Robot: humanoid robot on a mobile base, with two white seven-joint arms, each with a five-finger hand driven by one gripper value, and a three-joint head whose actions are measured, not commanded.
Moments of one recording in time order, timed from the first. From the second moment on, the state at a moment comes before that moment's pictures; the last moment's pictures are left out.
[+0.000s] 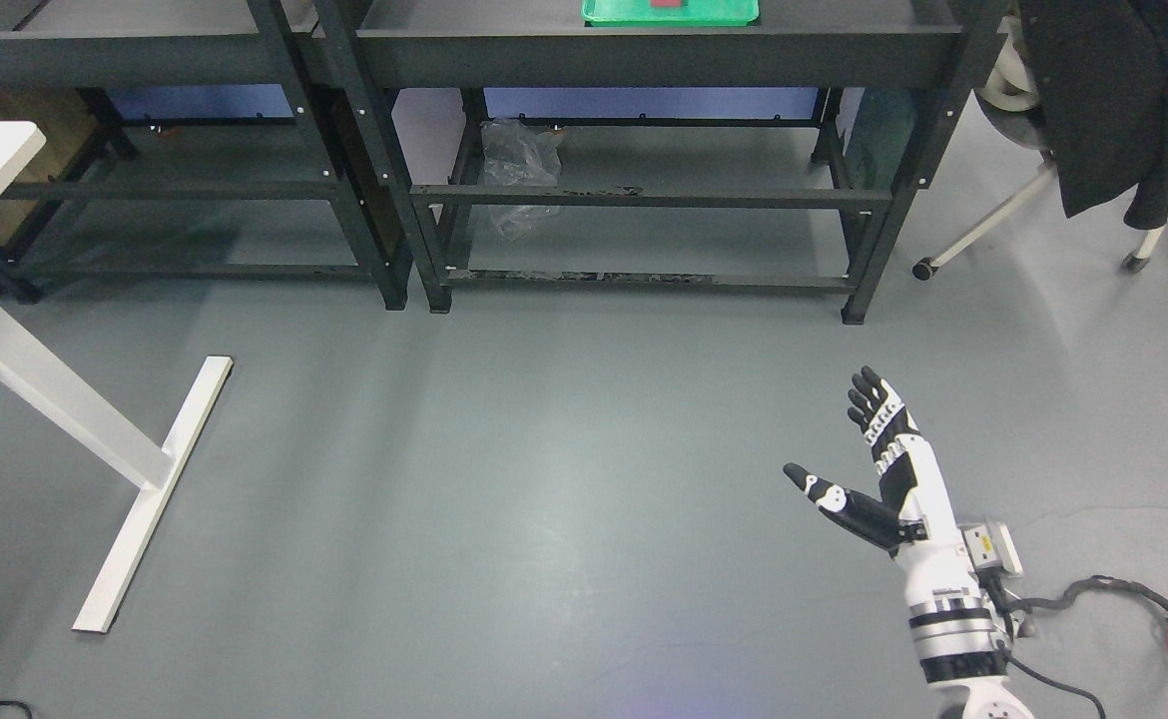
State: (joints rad) left arm 0.00 0.00 -0.08 0.00 0.13 0.01 0.18; right arm 0.25 0.00 0.04 -1.64 0.00 -0.31 0.08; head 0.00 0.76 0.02
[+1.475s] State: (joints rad) left arm 0.00 0.00 -0.08 0.00 0.13 0.01 0.18; right arm 0.22 0.00 0.03 -1.64 0.13 -0.37 -0.01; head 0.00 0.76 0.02
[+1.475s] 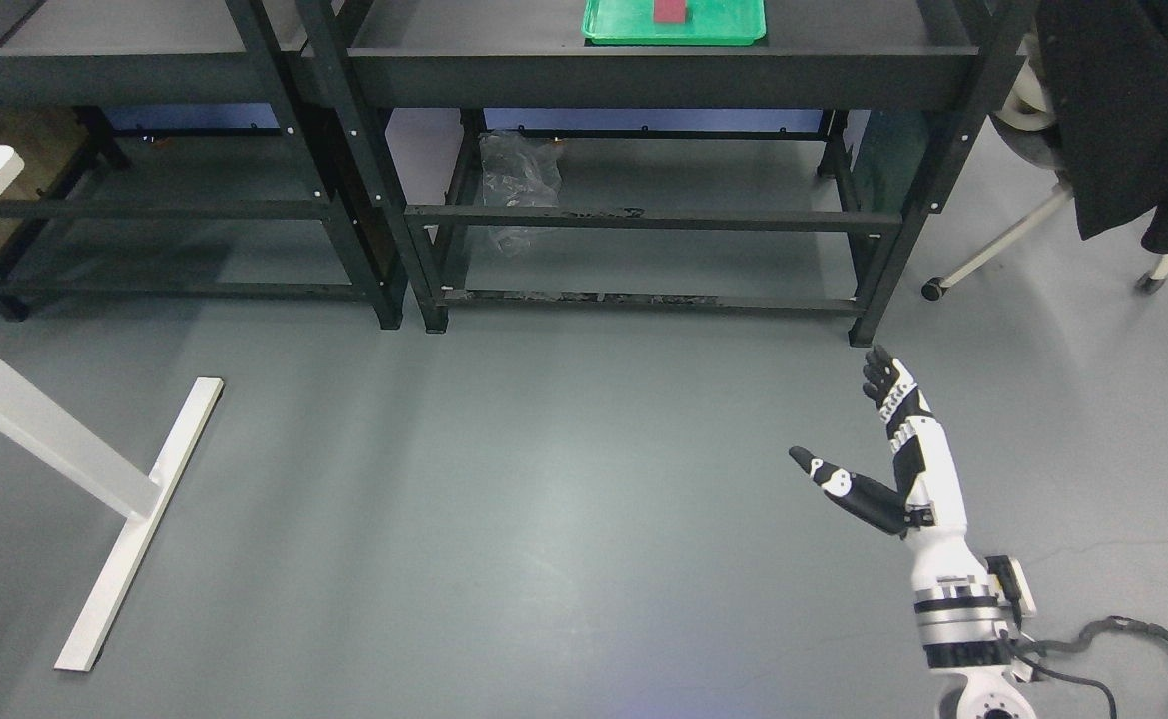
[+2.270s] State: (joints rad) left arm 0.00 0.00 -0.08 0.00 0.13 0.01 0.18; right arm 0.17 0.00 0.01 -1.64 0.51 -0.36 -0.16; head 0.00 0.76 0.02
